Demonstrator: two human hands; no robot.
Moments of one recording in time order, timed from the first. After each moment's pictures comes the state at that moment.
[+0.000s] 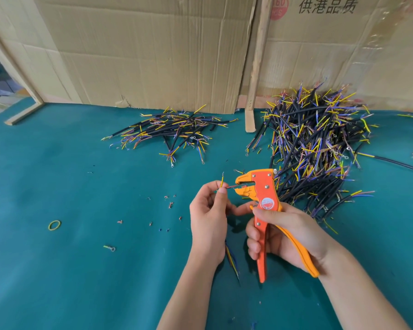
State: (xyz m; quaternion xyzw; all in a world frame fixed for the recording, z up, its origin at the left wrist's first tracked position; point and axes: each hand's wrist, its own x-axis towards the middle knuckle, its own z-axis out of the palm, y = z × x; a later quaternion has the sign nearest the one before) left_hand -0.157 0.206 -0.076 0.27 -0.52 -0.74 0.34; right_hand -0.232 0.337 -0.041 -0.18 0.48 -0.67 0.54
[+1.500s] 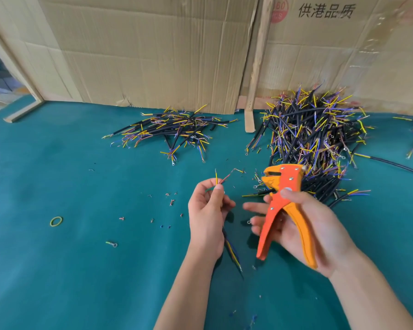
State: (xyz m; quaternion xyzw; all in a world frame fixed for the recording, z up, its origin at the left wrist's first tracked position) left_hand -0.155 0.201 -0.073 0.25 -0.46 -0.78 0.34; right_hand -0.235 0.353 -0.039 -0.08 0.42 -0.76 0.49
